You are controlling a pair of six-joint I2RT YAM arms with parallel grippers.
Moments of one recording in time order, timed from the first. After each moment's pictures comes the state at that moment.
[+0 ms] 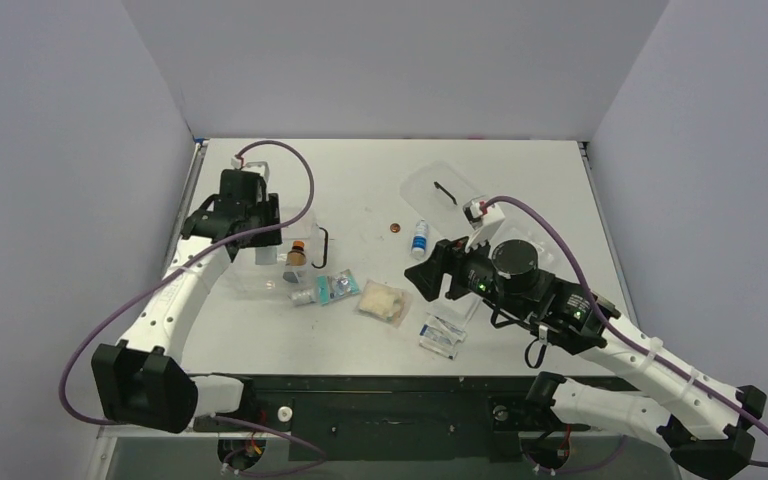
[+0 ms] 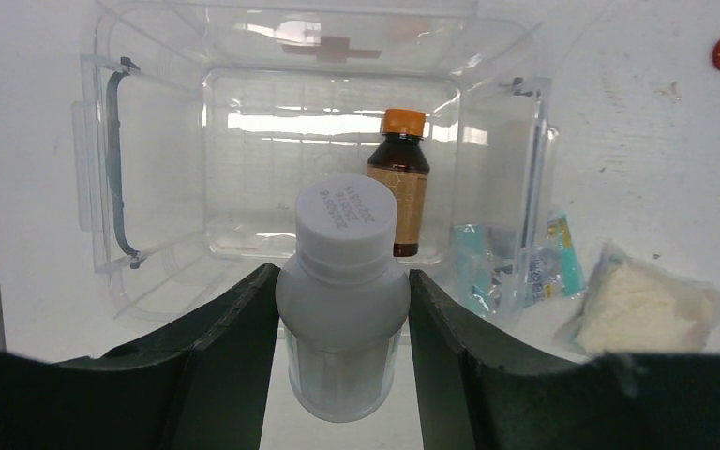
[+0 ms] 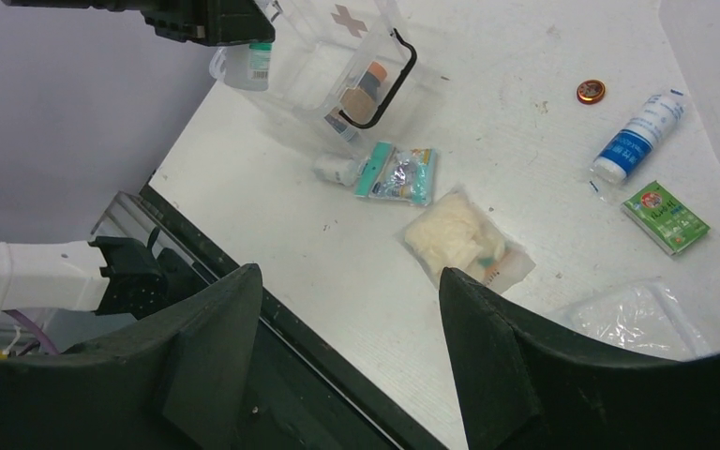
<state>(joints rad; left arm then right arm) -0.20 1.26 1.19 -0.76 -0.14 -0.22 0.95 0.88 1.04 -0.48 0.13 0.52</state>
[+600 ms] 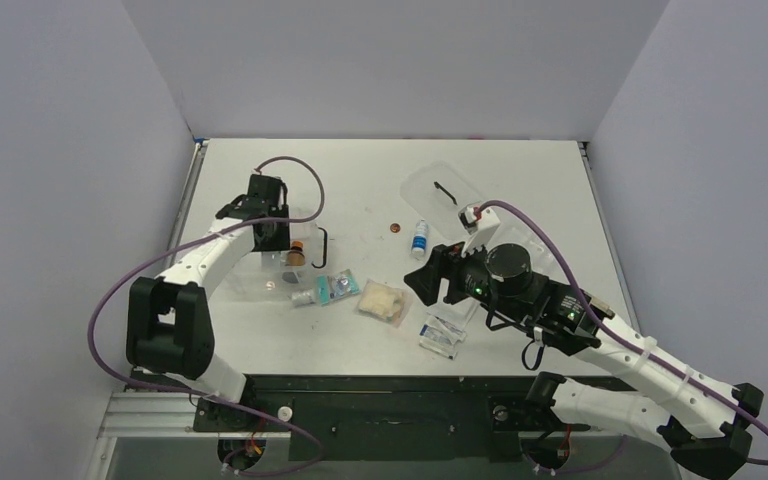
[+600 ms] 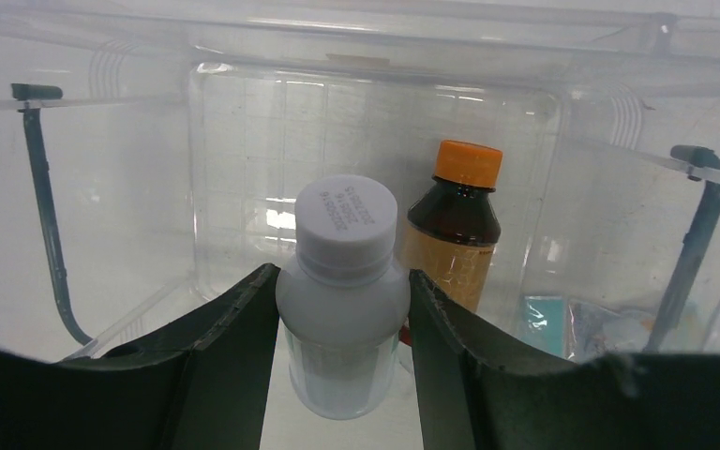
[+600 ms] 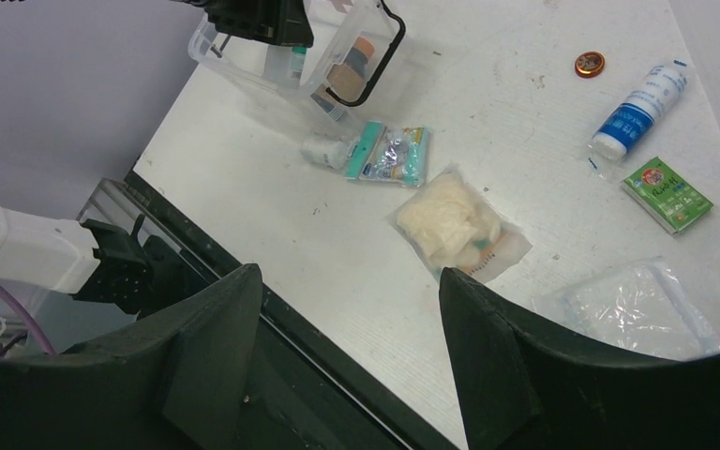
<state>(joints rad) -0.20 1.54 1.12 -0.60 -0.27 -0.23 0.96 0.88 0.99 -0.48 0.14 0.53</state>
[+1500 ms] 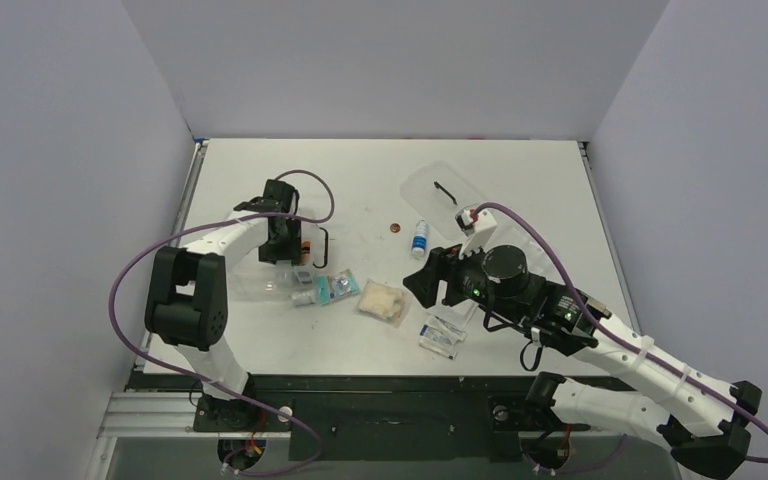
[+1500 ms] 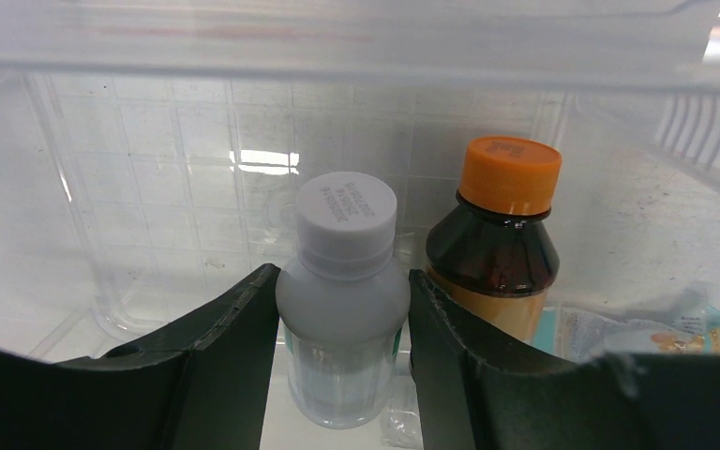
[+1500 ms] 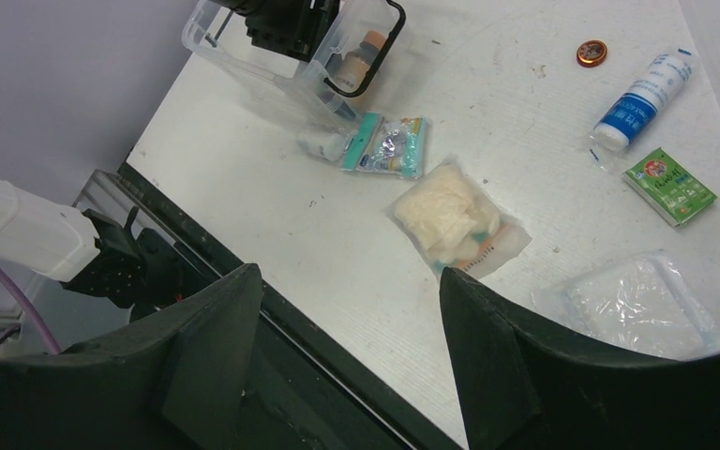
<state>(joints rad) -0.22 1.74 1.15 -0.61 -0.17 -0.26 0.96 0.88 0.98 -0.48 0.14 0.53</state>
